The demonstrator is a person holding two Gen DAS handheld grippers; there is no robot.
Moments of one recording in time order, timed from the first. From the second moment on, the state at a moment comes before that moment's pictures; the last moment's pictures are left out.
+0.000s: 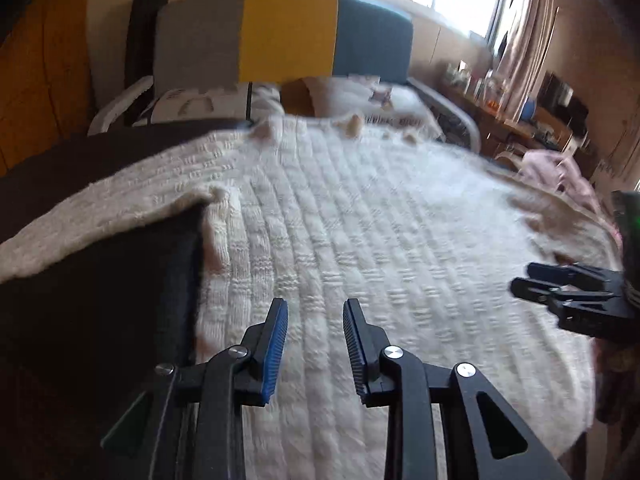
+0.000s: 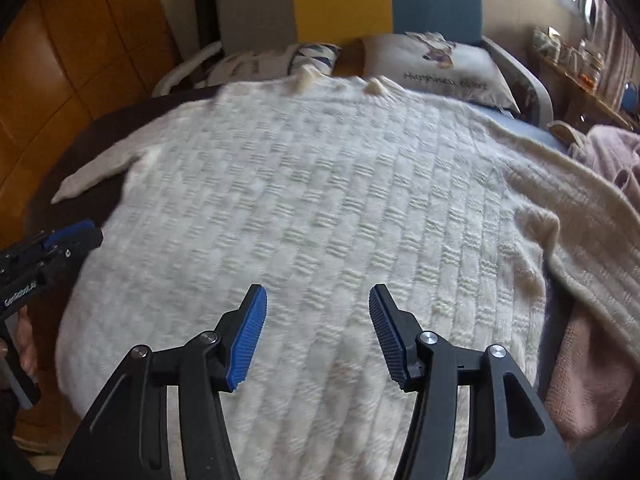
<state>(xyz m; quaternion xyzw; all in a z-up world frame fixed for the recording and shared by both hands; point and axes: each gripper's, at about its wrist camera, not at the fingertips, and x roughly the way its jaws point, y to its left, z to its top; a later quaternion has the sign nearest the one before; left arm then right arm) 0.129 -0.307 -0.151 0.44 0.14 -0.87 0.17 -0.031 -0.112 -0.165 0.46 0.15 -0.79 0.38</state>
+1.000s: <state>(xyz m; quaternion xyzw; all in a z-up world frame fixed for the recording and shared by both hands) 0.059 -0.192 -0.130 0.44 0.12 -0.89 0.07 -0.056 0.250 -0.113 0.37 -0.35 -0.83 0.21</state>
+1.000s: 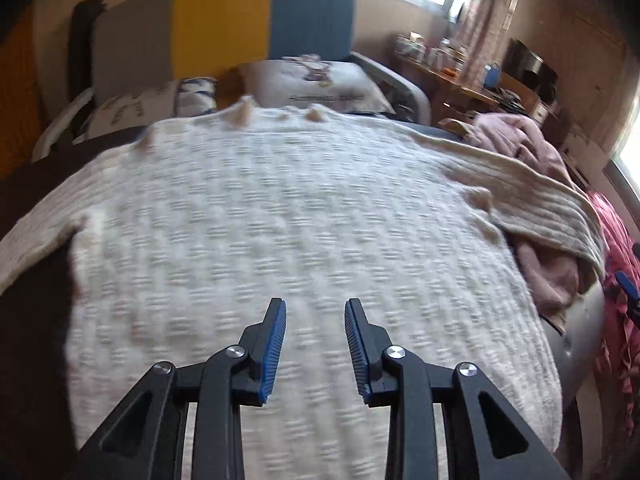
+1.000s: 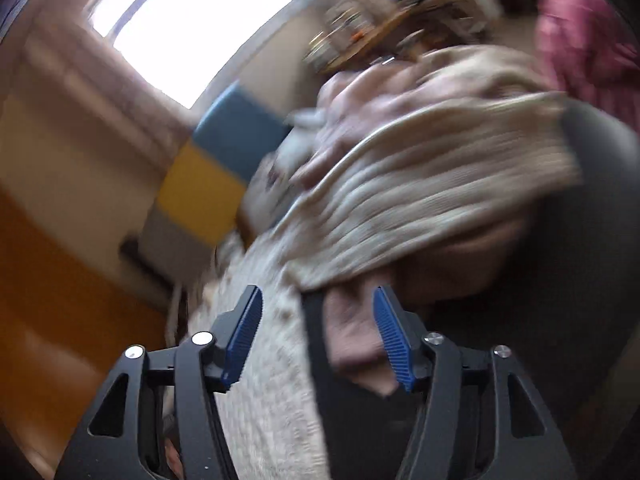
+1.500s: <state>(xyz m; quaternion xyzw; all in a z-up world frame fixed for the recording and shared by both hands) 0.044 -0.081 -0.134 0.49 0.03 -0.87 -0.05 -0.087 0.380 -0.211 0.28 -0.64 -0.71 0.13</state>
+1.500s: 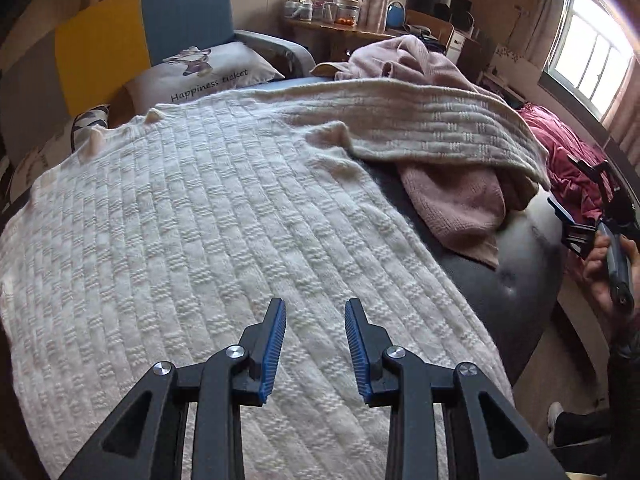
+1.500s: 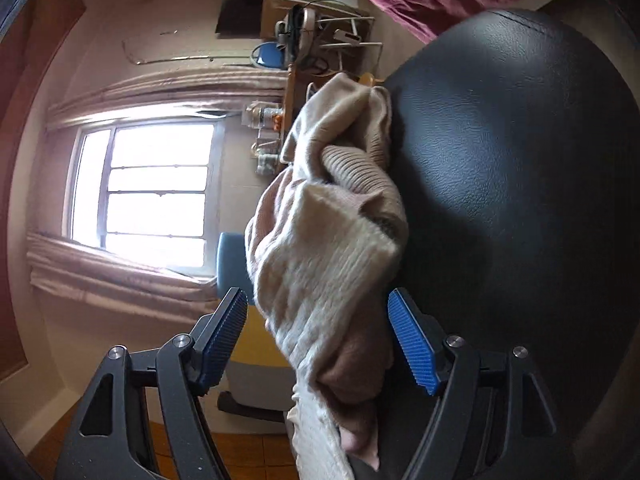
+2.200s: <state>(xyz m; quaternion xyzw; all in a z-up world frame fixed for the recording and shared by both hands) 0.041 -0.092 -0.128 0.48 0.04 -0.88 -0.04 -0.119 0.355 -0.122 0.27 -0.49 -0.82 0.14</state>
